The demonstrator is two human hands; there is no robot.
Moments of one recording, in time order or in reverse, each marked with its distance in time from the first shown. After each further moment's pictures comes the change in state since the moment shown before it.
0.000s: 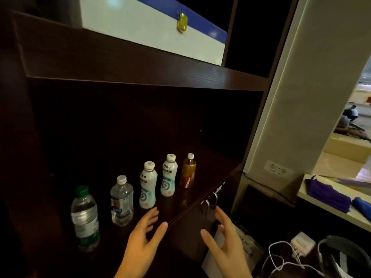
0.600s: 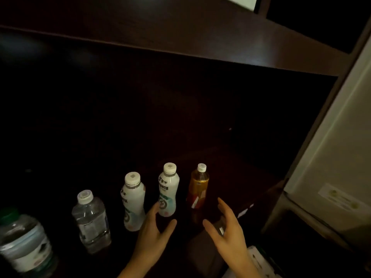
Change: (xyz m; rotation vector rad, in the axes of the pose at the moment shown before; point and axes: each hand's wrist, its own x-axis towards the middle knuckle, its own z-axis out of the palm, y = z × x) left_hand 0.175 -0.081 0.104 0.207 0.222 -0.106; right_hand 0.232 0.144 0.015 -0.051 -0.220 -0.036
